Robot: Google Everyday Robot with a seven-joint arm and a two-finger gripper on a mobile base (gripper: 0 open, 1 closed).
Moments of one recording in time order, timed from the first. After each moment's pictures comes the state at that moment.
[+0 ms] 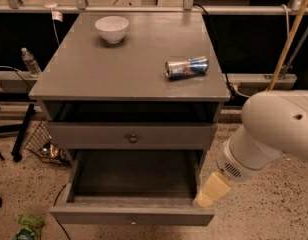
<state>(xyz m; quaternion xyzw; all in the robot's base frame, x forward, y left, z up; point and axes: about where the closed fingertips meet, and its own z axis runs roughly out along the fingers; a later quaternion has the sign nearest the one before) 0.399 -0.156 0.727 -0.42 0.90 0.07 0.09</state>
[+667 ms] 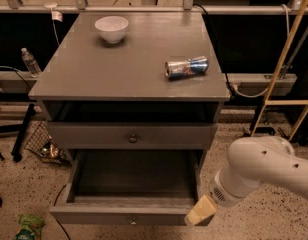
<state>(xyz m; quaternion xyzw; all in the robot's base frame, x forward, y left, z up) 0.386 -0.161 0.596 -0.31 0.94 0.11 0.04</state>
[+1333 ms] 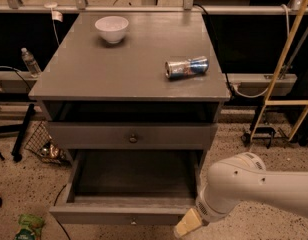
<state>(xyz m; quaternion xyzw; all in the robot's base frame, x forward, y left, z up) 0.365 -0.144 0.536 -0.23 0.97 0.08 0.00</state>
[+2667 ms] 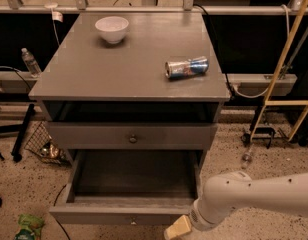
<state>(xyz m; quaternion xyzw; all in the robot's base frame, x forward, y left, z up) 0.361 -0.119 0.456 -0.15 0.98 0.15 -0.02</state>
